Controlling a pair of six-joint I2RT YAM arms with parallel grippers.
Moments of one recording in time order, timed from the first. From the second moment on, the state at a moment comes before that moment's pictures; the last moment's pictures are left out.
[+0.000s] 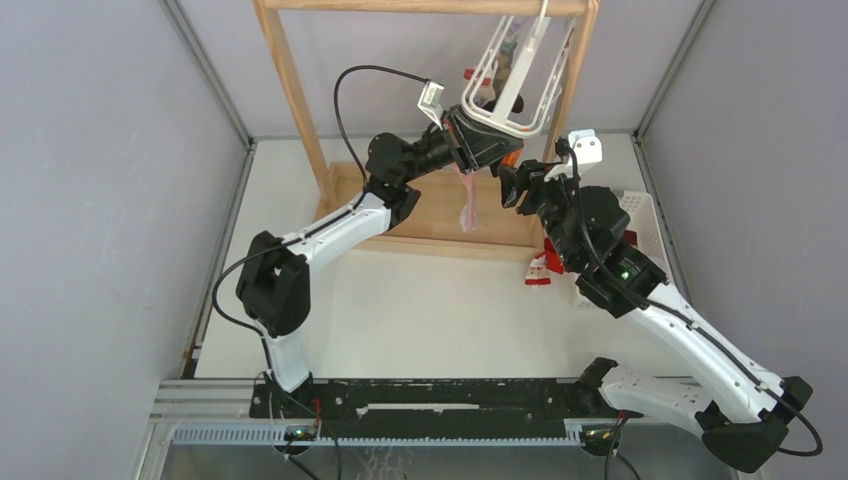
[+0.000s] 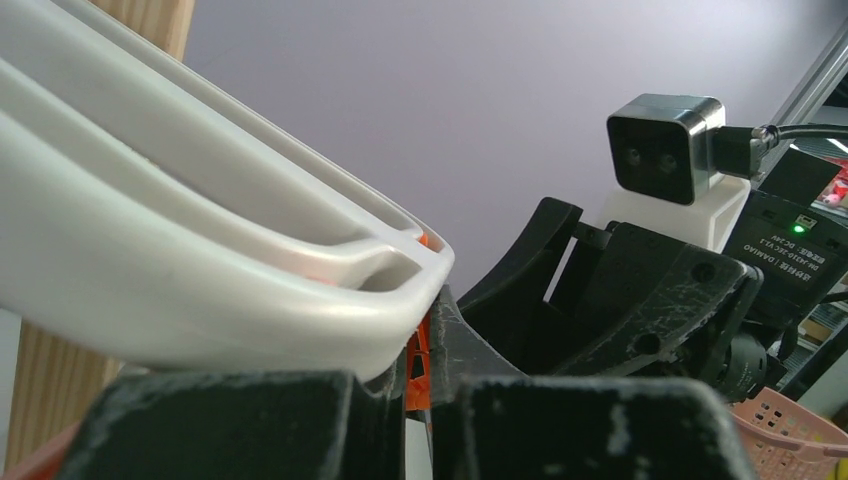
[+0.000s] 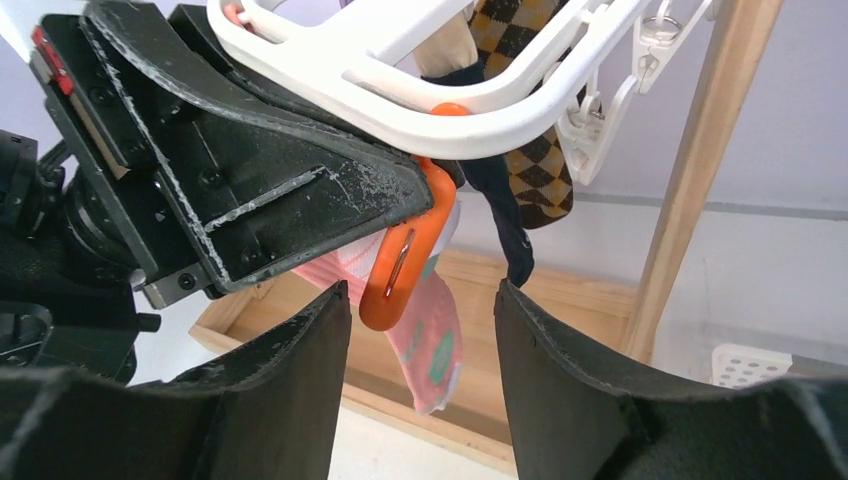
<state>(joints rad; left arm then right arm) -0.69 1.85 1.53 0.96 0.68 -0.94 0.75 0.96 1.13 -0.15 0.45 0.16</state>
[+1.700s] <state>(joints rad) -0.72 1.80 1.56 0.68 0.60 -0.92 0.56 0.94 1.13 -0.22 0.25 0.17</state>
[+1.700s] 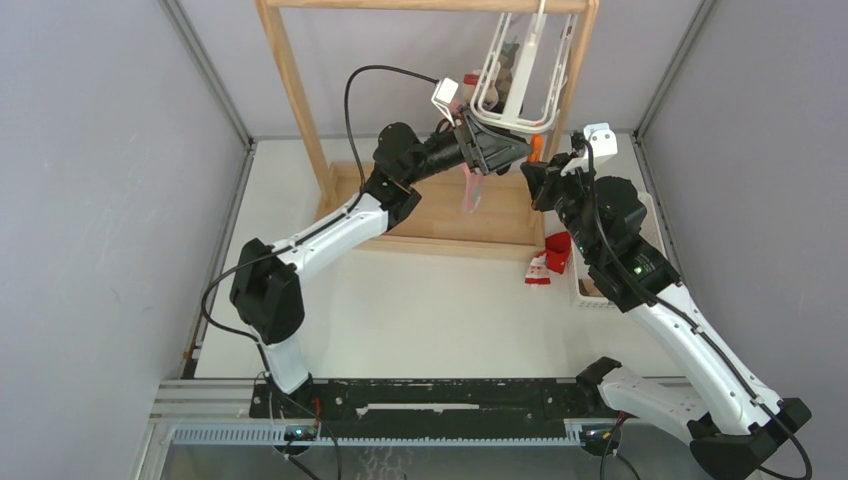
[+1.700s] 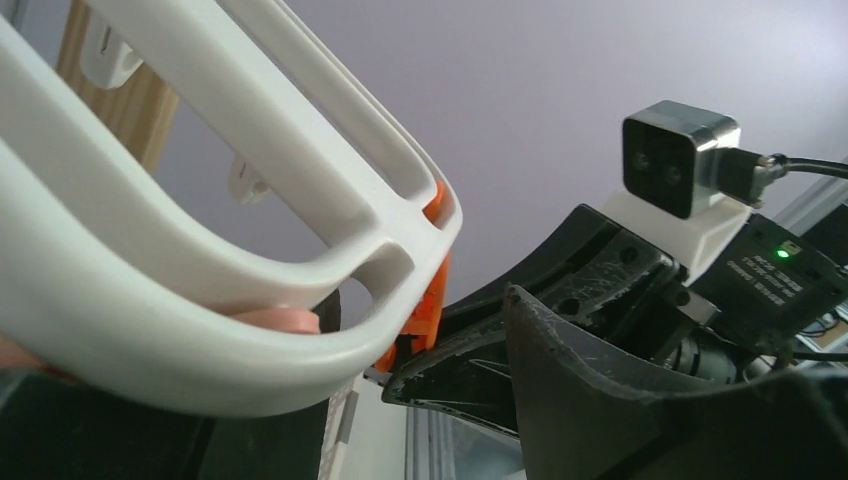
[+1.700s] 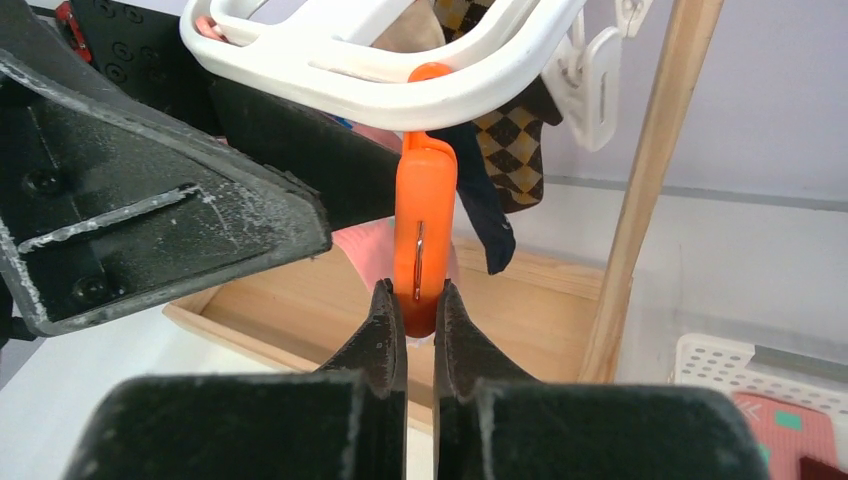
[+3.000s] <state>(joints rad) -0.73 1.85 1.73 0.47 0.53 -0.71 0.53 0.97 1.13 -0.18 0.19 0.17</state>
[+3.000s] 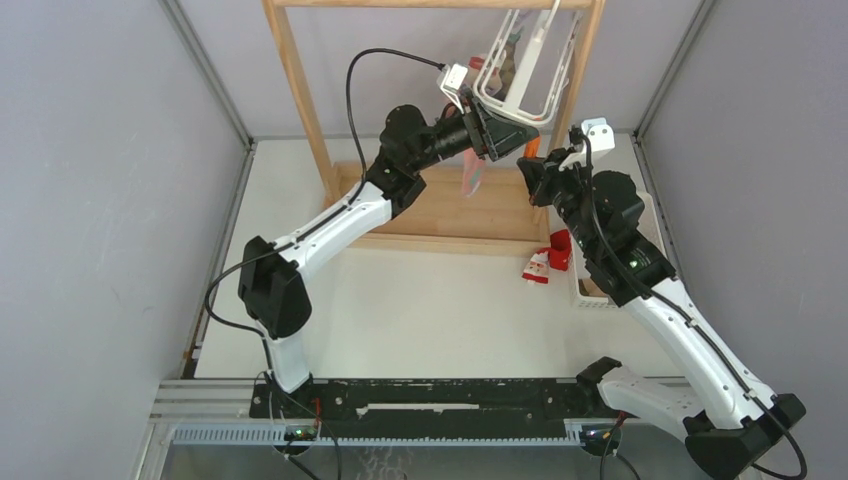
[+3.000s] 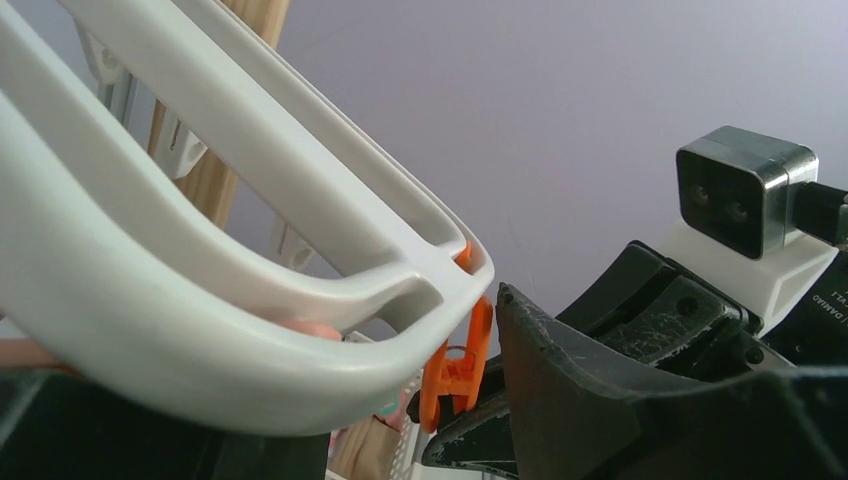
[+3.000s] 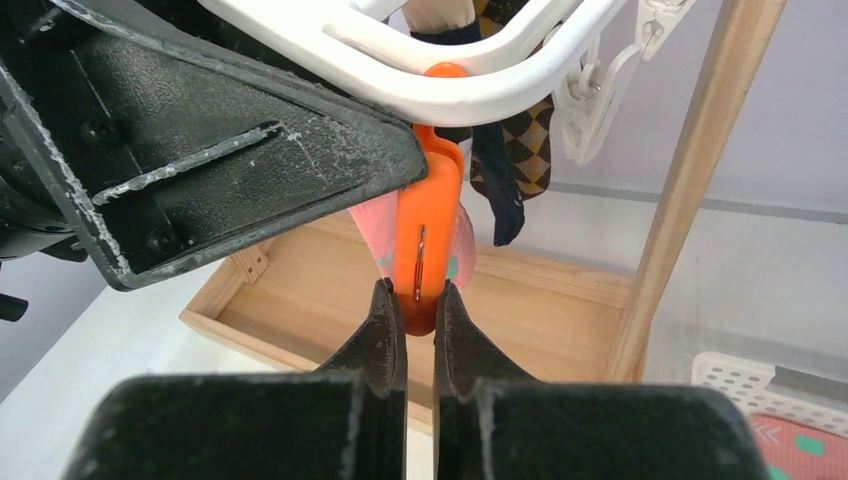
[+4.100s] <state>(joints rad) -0.77 1.86 1.69 0.45 0.48 -0.63 0.51 0.99 1.12 -0.19 0.17 0.18</state>
